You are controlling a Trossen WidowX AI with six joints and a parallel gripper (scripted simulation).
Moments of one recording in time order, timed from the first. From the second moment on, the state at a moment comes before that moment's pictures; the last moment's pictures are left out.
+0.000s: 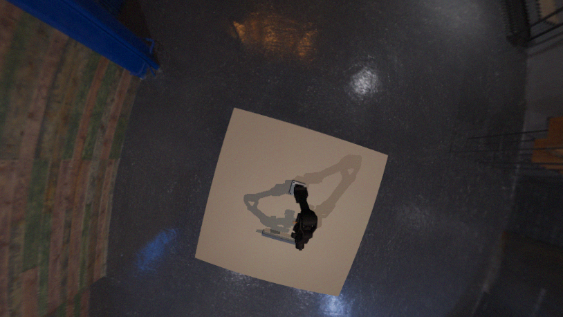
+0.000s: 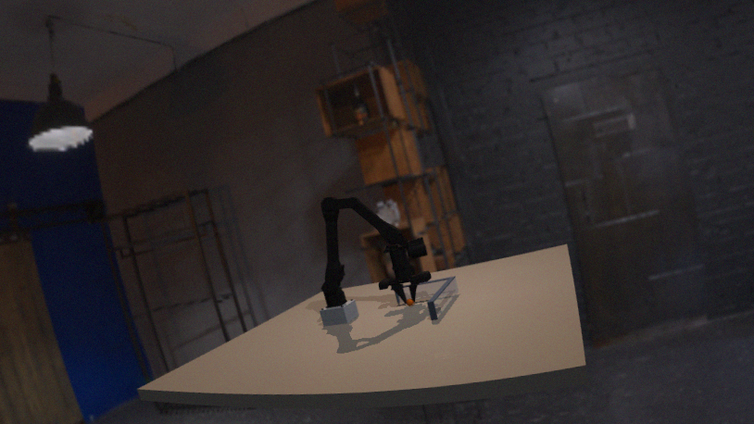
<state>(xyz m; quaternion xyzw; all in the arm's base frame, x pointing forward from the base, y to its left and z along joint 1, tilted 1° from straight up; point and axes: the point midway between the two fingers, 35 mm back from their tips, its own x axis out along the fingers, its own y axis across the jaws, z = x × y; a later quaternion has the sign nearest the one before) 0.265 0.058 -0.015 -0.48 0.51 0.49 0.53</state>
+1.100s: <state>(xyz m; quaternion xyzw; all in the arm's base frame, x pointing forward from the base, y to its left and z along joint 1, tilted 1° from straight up) 0.265 0.056 0.102 -0.48 0.51 0.48 0.53</state>
